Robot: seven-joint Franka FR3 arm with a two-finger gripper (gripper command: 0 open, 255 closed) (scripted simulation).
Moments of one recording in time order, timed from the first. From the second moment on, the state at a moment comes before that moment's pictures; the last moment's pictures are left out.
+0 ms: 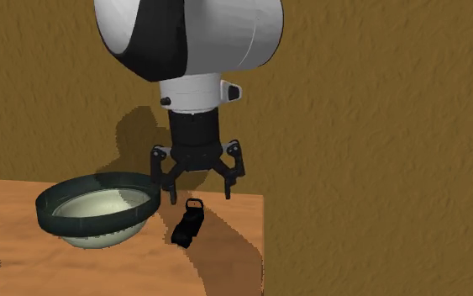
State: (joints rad) arm -0.01 0.04 0.38 -2.20 -0.10 2.27 0.65
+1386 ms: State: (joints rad) arm 0.03 0.28 0.36 -2.11 -0.23 2.39 0.81
